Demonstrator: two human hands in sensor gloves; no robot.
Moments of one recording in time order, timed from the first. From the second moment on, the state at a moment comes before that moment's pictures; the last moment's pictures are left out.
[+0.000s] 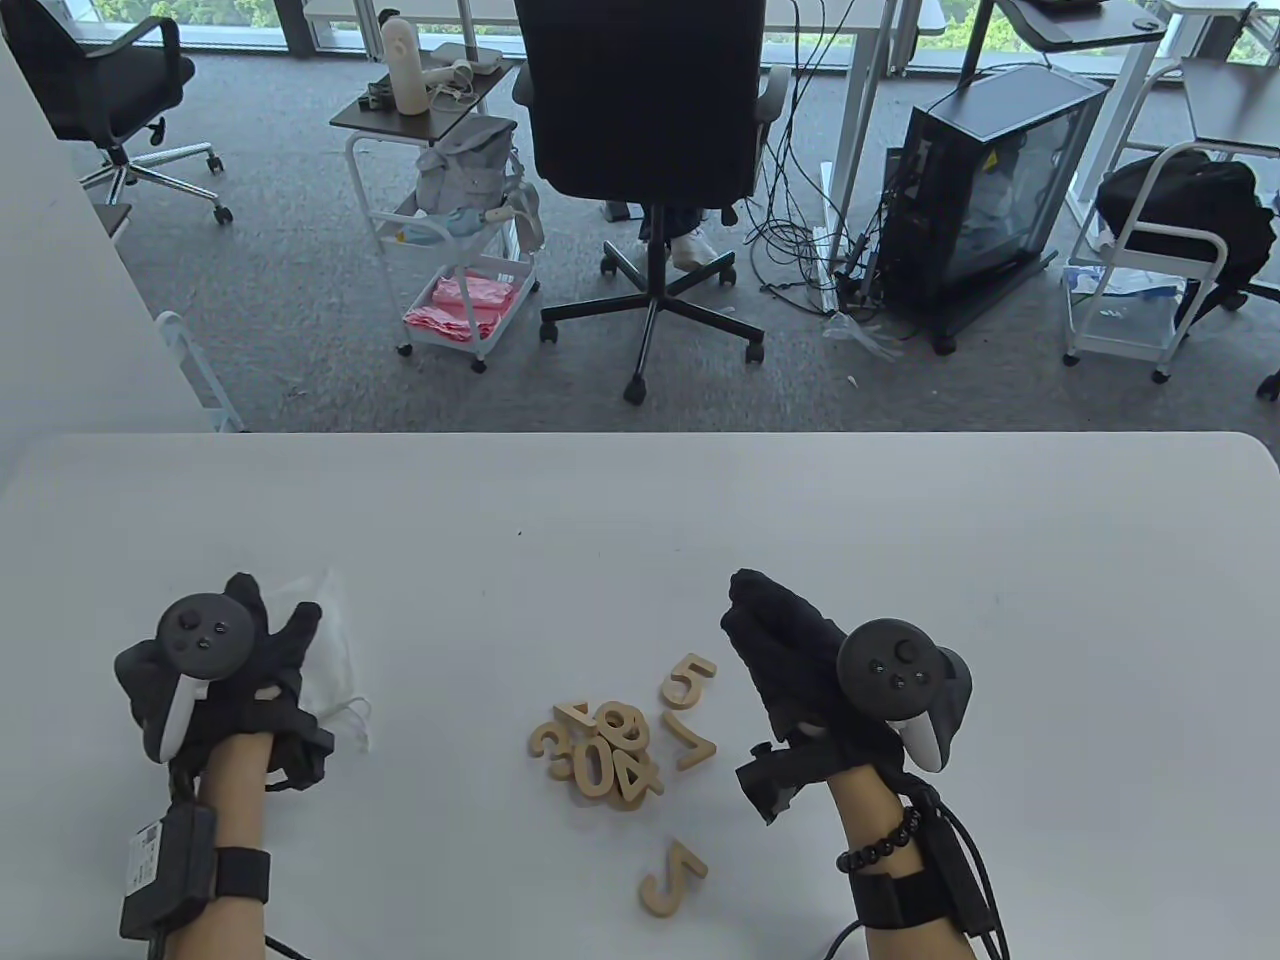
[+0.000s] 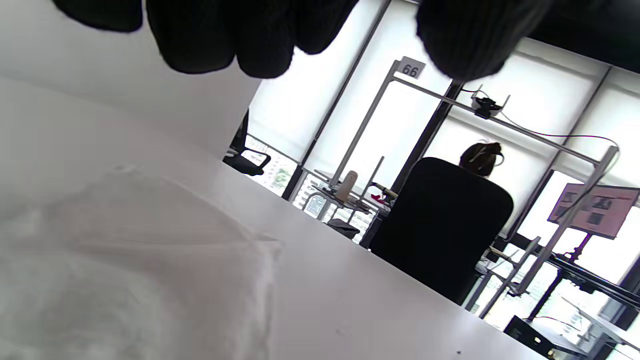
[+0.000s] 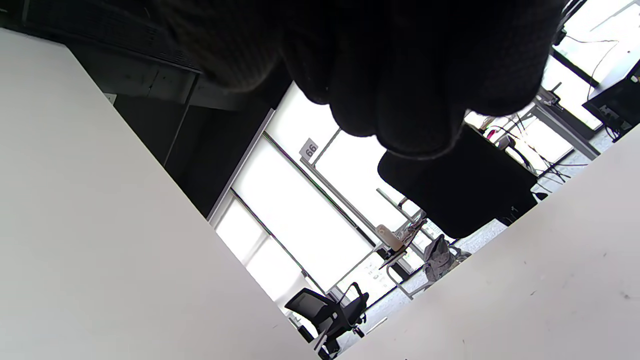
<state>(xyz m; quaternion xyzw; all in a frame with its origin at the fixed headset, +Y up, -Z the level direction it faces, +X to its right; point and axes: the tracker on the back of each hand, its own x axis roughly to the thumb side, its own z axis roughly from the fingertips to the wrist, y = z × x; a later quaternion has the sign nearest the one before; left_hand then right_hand) -0.357 -0.665 -0.378 0.09 0.09 0.23 0.97 0.132 -0.628 -0.348 0.13 -0.15 0.89 0.42</state>
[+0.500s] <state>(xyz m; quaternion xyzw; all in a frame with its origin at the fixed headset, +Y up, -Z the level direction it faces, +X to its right) -0.199 -0.700 -0.352 0.06 -0.12 0.06 0.99 0.073 -0.686 -0.317 0.20 -0.08 0.97 0.14</state>
